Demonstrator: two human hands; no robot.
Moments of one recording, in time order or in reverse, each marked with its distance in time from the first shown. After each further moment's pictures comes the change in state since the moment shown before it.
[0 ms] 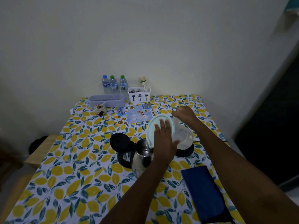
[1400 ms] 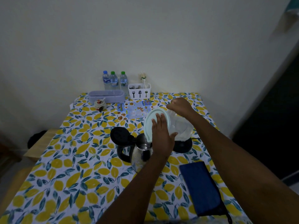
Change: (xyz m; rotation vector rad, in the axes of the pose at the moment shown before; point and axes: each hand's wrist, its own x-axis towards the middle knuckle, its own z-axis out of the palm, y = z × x) left_hand -0.008 0.005 -0.006 -0.191 0.112 -0.100; right_hand 0.002 -0.027 0.000 -0.275 -0.050 -0.132
